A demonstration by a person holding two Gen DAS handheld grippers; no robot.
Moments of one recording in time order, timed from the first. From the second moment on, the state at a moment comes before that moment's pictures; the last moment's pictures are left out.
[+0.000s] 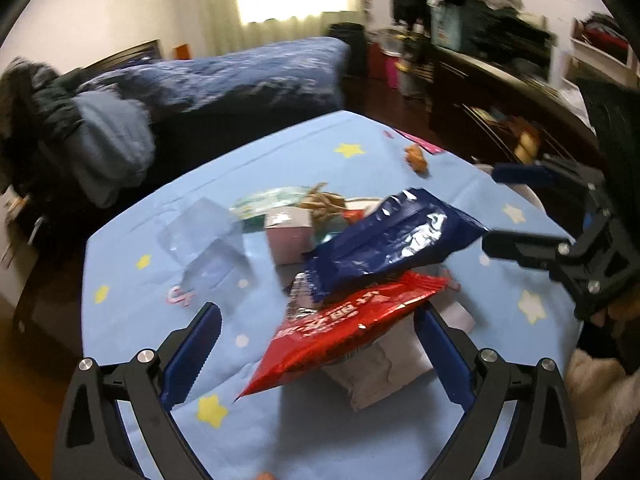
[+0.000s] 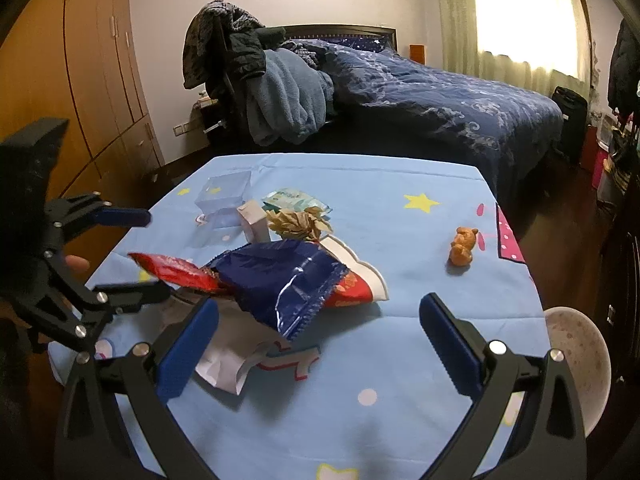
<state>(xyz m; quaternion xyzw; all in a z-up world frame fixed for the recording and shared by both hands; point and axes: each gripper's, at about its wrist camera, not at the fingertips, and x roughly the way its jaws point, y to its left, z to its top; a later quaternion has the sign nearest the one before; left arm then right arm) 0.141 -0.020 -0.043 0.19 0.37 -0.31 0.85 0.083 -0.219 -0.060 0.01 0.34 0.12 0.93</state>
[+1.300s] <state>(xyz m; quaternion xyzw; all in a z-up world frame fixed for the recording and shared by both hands) 0.149 -0.028 -0.067 0.19 0.38 -0.34 0.84 0.142 -0.231 -0.092 0.22 0.46 0.24 0.83</state>
